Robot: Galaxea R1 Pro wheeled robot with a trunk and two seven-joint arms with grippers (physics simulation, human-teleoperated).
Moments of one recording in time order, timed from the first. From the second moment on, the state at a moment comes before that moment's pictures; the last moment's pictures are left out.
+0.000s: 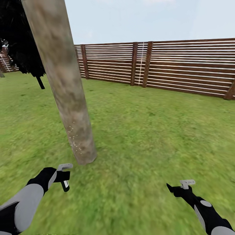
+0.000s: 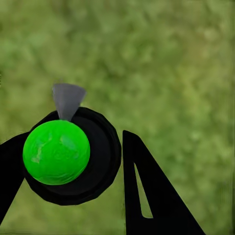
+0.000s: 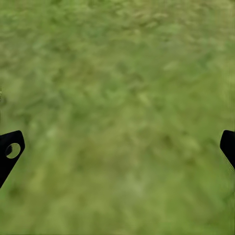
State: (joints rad) left arm -0.87 0.16 0.44 -0.30 -0.39 0.50 -0.25; right arm -0.52 -0.20 -0.40 -0.48 0.23 -0.13 0.43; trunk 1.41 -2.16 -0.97
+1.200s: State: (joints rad) left arm -0.87 0.16 0.44 -0.30 -0.39 0.50 -0.25; right arm -0.52 -0.20 -0.40 -0.48 0.23 -0.13 0.43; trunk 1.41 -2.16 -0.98
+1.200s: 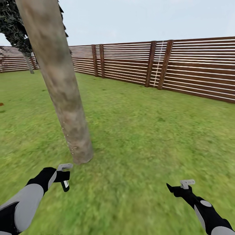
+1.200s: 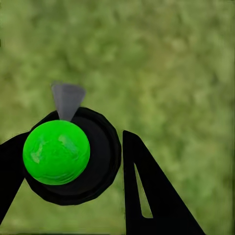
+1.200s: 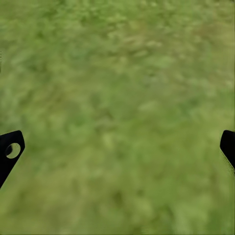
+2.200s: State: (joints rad) left arm -0.91 0.18 0.43 -0.55 -0.39 0.84 -0.26; right arm -0.52 -0.20 -0.40 -0.48 0.23 -0.13 0.43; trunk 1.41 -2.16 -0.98
